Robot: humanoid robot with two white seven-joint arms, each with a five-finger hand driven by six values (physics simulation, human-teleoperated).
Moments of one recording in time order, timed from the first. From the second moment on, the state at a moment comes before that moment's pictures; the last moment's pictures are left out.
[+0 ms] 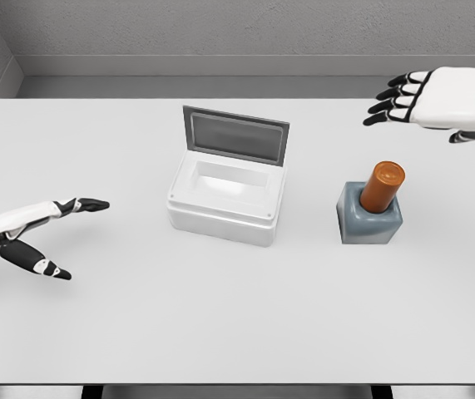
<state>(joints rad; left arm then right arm) -0.33 1.05 -0.69 -1.38 0.55 -0.61 -0.61 -0.97 -1.11 0.77 -1.68 0.33 -0.61 0.61</state>
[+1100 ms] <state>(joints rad) -0.46 0.80 -0.69 -1.12 0.56 -0.52 -0.61 -0.96 -1.06 0.96 -1.65 0.34 -0.61 0.61</state>
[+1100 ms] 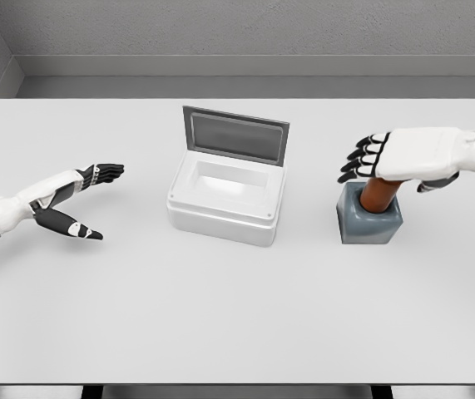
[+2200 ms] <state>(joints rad) -0.46 0.80 -0.69 -1.12 0.55 -0.52 -0.61 -0.96 -1.03 0.99 -1.61 0.36 -0.60 0.61</state>
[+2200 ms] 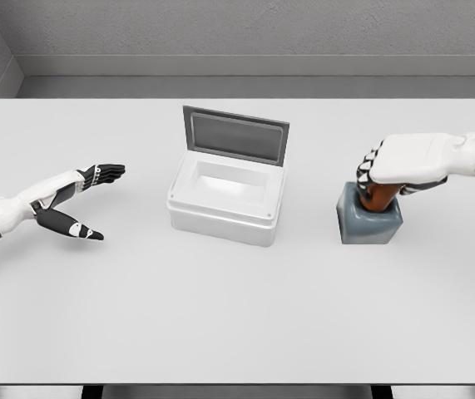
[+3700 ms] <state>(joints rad) -0.46 0.79 -0.69 -1.12 0.55 -0.52 -0.61 -1.08 -0.71 0.97 -1.67 0.30 -0.61 0.61</state>
